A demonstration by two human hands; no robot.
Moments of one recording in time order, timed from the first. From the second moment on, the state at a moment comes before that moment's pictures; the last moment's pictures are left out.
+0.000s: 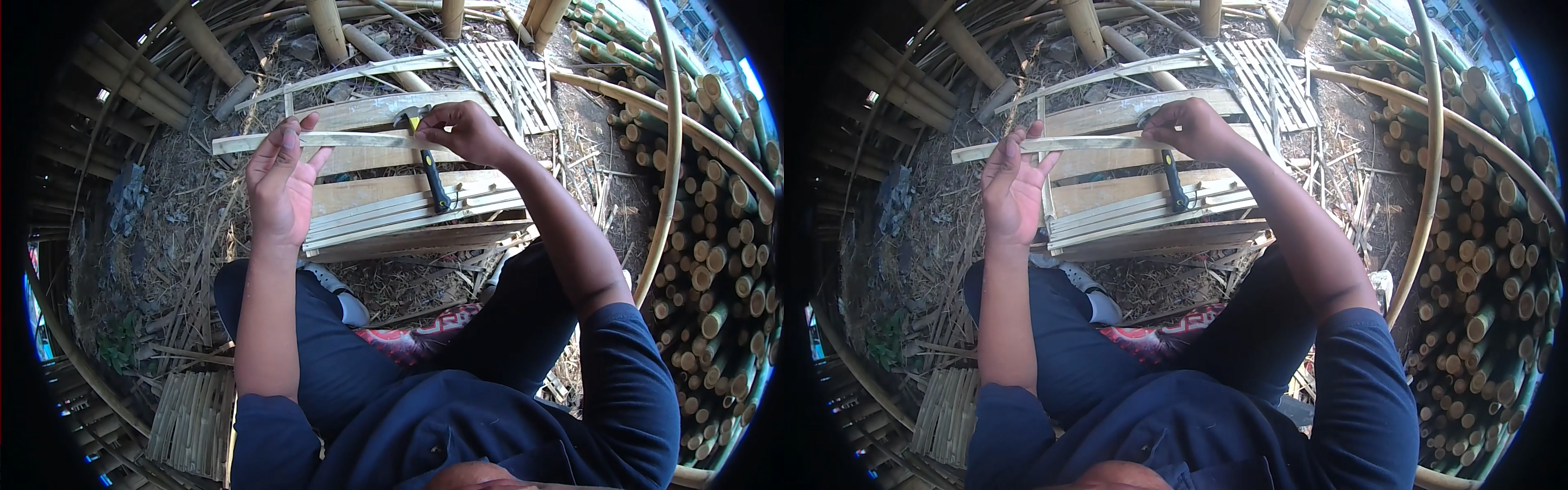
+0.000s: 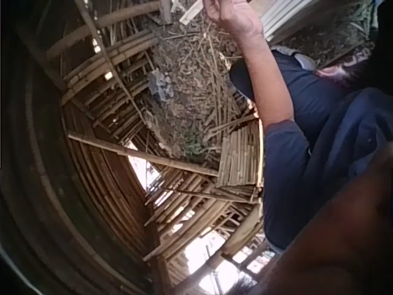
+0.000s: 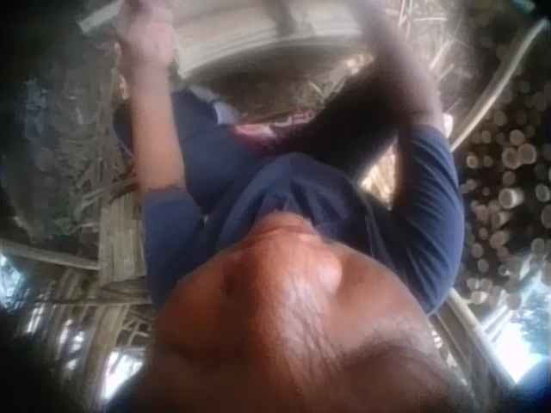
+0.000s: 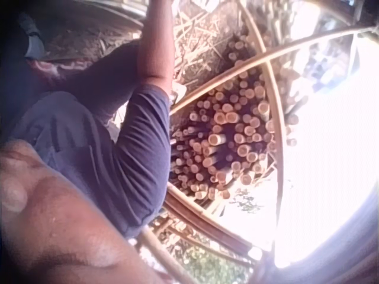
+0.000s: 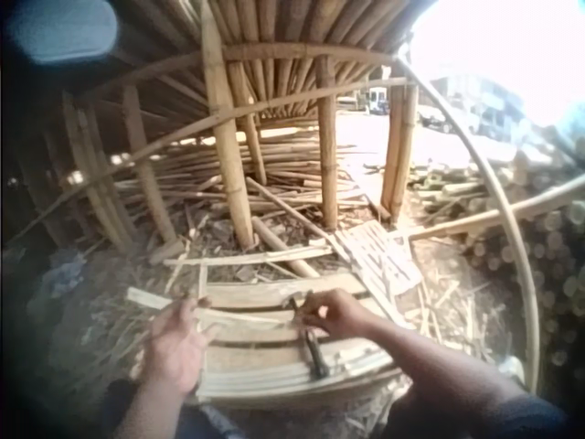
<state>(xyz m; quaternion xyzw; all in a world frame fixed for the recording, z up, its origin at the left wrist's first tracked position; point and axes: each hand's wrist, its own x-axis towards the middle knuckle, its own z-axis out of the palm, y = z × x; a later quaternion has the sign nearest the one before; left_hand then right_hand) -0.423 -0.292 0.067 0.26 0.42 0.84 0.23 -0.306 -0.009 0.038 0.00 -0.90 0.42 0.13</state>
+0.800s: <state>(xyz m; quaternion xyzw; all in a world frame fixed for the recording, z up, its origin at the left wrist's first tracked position) -0.479 -0.325 0.074 0.16 0.35 0.92 0.09 -0.292 0.046 -0.038 -0.22 -0.96 0.17 -0.02</state>
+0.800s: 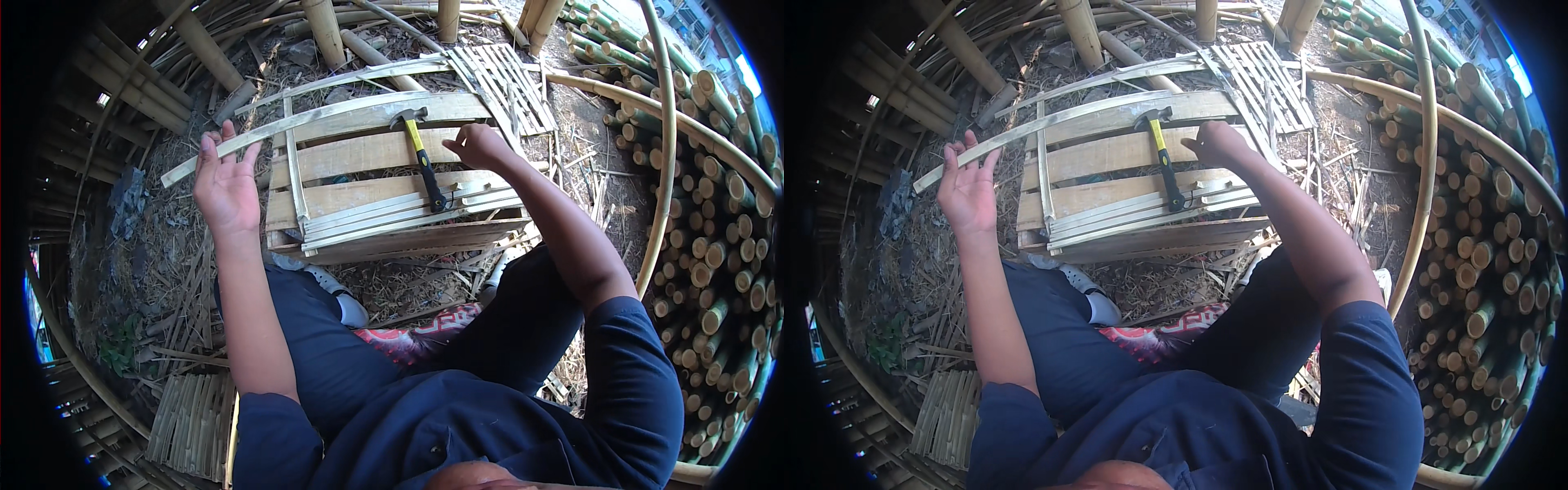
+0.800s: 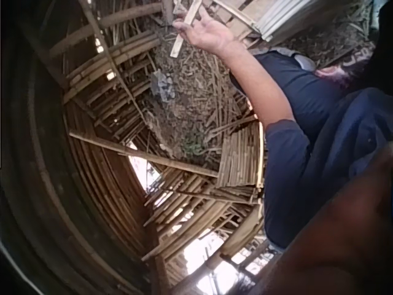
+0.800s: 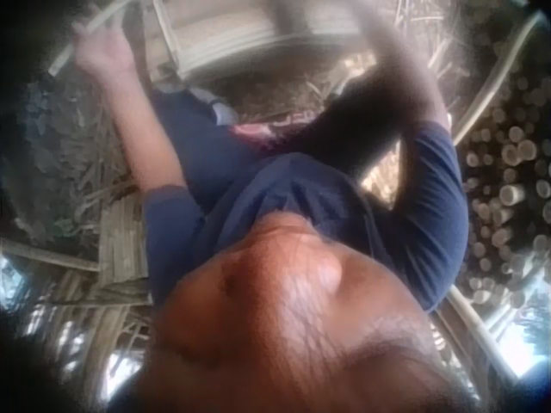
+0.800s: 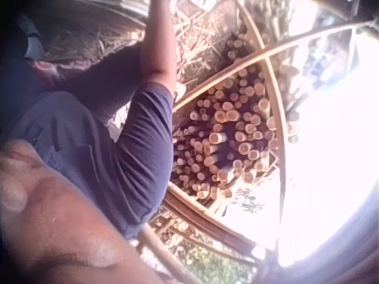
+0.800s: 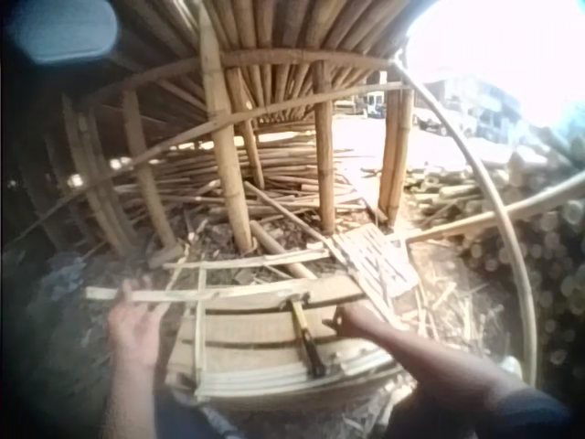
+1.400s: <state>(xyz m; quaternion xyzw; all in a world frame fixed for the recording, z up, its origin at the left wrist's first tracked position) -0.502 -0.345 0.077 0.10 0.28 0.95 0.10 -0.333 -0.010 -0.024 -0.37 -0.73 0.57 -0.06</state>
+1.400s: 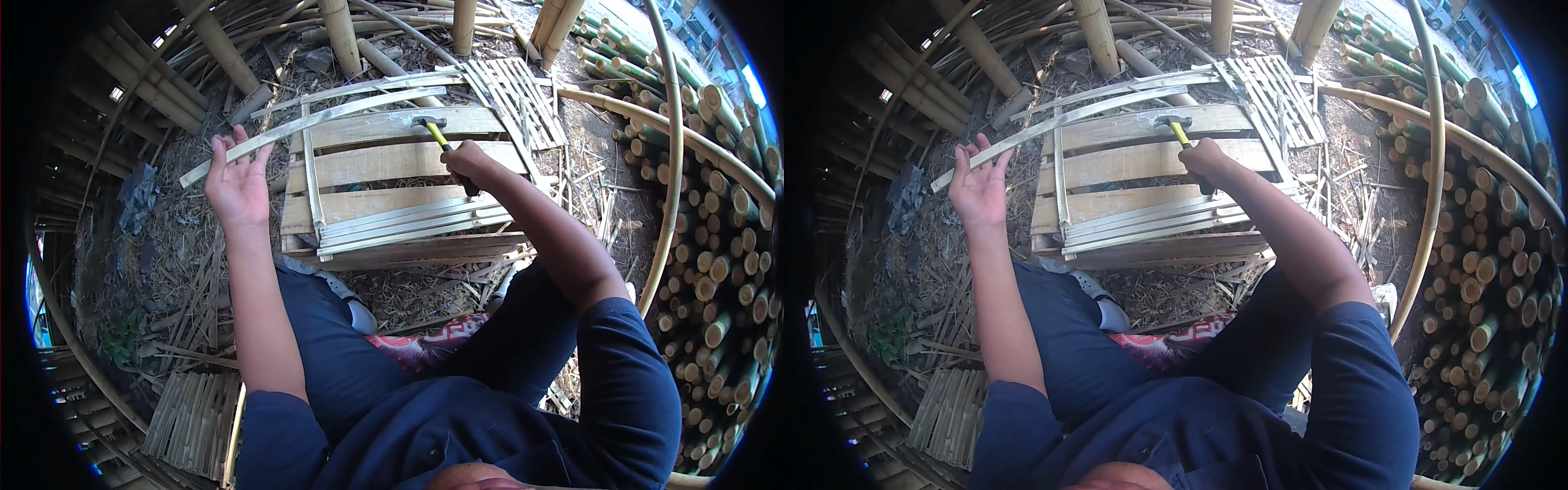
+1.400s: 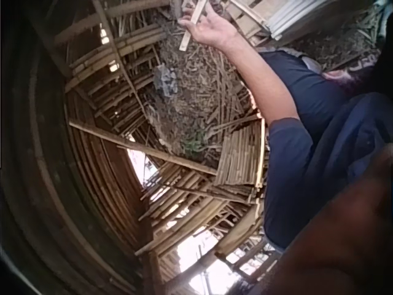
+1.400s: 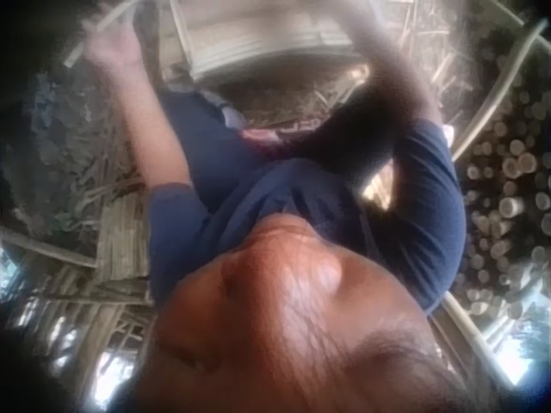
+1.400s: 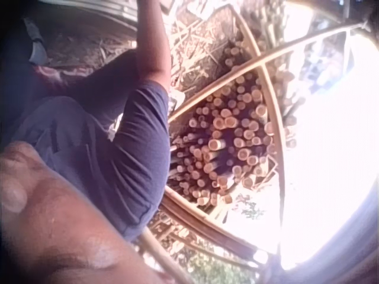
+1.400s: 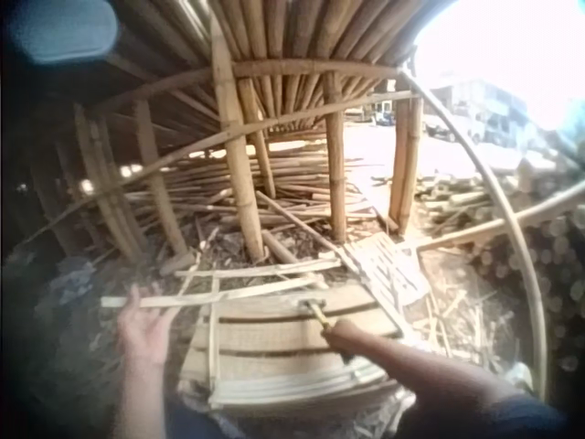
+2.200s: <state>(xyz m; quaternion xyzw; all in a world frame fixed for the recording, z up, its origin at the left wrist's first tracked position) -0.471 -0.309 0.069 0.10 0.28 0.93 0.21 -0.282 0.103 0.015 -0.32 -0.46 0.77 0.29</state>
